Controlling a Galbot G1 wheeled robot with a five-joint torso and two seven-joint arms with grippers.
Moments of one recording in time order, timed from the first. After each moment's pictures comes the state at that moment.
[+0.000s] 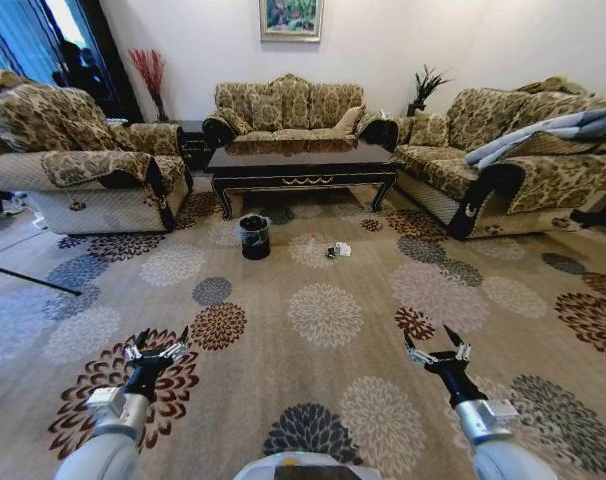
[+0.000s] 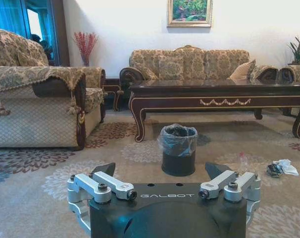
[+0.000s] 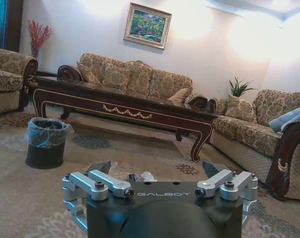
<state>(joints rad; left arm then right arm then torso) 1.82 -1.18 -0.78 -2.22 -0.47 0.07 -0.11 -1.89 1.17 0.83 2.14 0.28 0.13 0.01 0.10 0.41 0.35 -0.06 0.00</state>
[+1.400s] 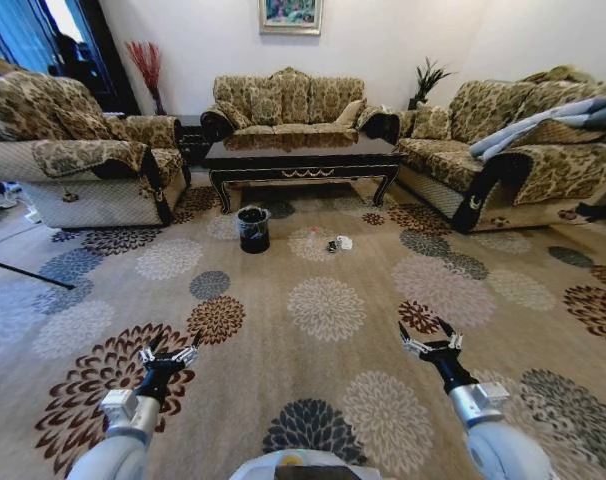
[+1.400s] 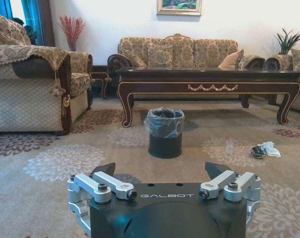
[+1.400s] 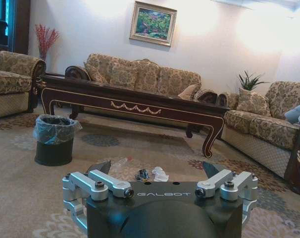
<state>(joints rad) 1.84 -1.18 -0.72 -2.24 -0.44 0.07 -0.10 -1.78 1.07 0.79 2.10 0.37 0.08 0.02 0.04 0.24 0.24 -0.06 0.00</state>
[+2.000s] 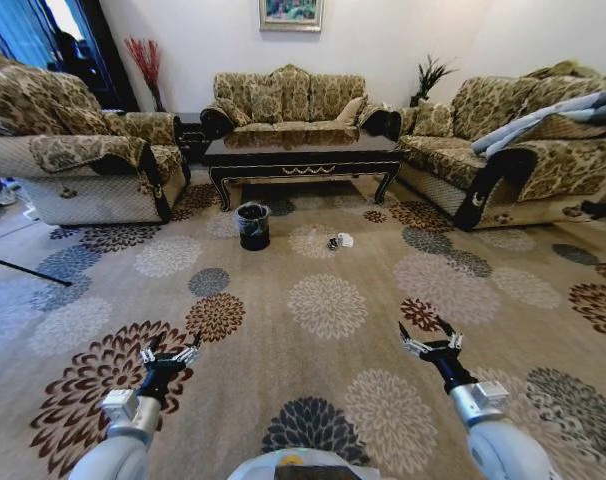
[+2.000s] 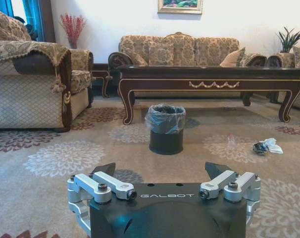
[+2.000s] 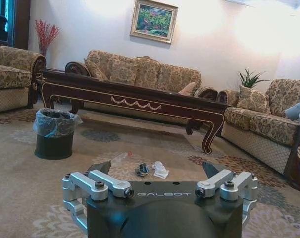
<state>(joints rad) 1.84 -1.18 -0.72 -2.24 -0.45 0.08 -0.11 -1.80 1.08 0.80 2.10 0.36 0.09 0.01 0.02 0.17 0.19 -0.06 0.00</state>
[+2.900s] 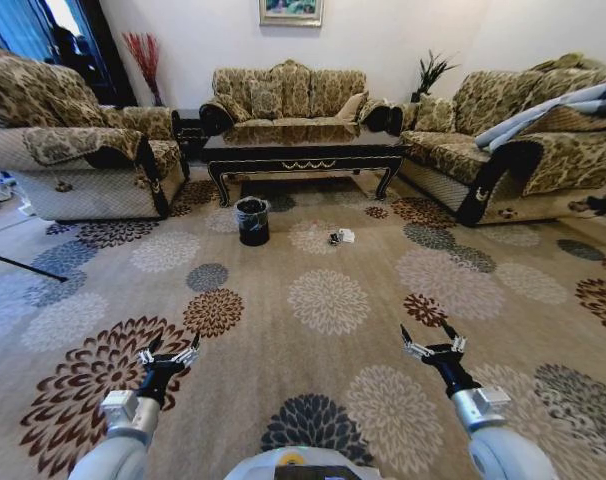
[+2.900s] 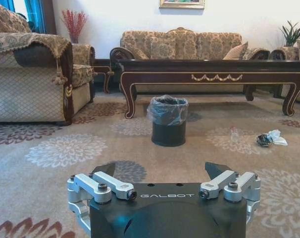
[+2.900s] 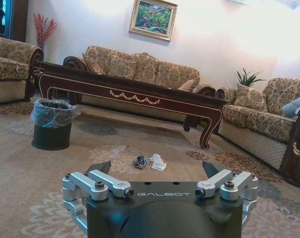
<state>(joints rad) 1.84 -1.18 -0.72 -2.23 -0.44 0.08 -0.11 -1.82 1.10 0.80 2.11 0.33 0.10 0.02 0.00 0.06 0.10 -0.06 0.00</state>
